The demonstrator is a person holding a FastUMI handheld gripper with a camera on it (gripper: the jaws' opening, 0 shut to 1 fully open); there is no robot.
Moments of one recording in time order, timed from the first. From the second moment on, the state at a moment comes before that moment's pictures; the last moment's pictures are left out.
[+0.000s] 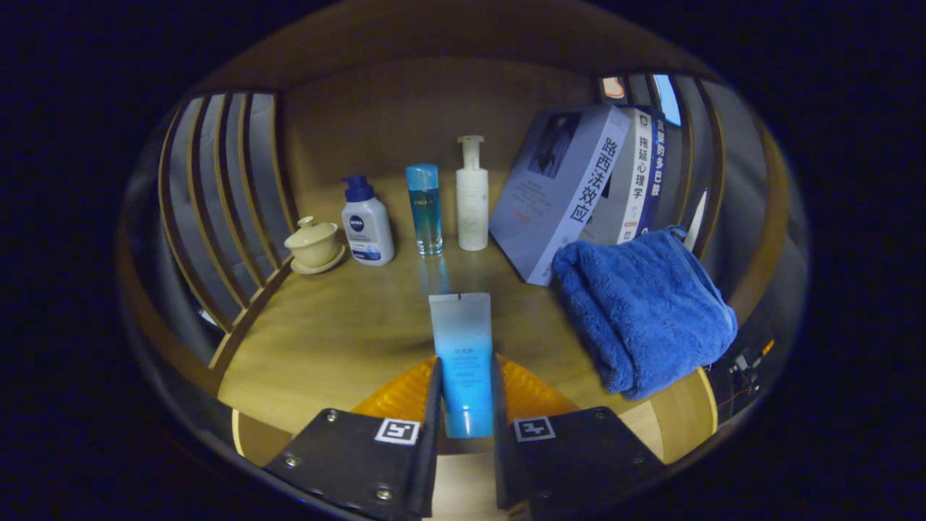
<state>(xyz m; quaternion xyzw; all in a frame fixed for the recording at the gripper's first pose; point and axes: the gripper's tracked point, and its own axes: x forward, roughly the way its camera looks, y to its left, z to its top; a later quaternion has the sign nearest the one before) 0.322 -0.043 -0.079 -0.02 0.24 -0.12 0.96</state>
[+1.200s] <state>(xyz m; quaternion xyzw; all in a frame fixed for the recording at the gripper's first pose) 0.093 -0.013 0.043 -0.02 0.05 -0.05 1.00</state>
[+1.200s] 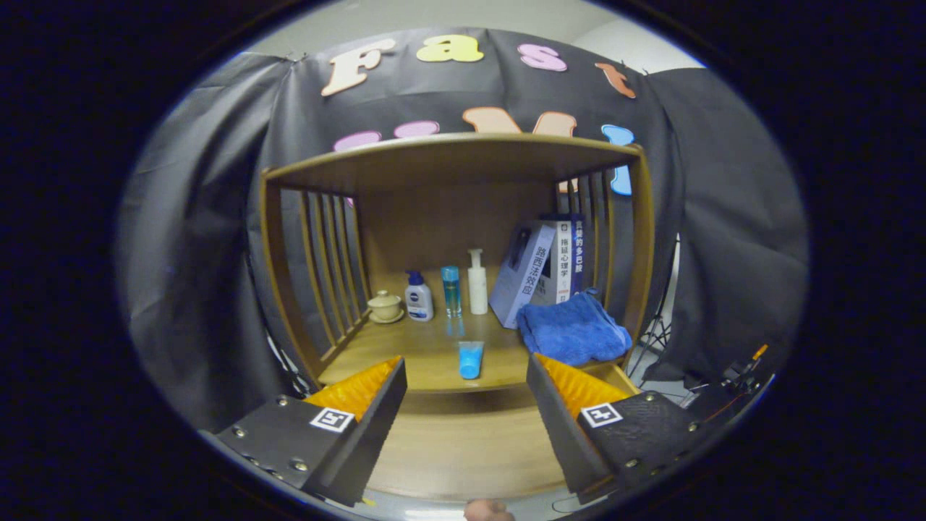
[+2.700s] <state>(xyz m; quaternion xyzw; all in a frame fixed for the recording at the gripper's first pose) 0.028 -0.038 -0.198 -0.02 0.10 -0.07 0.99</state>
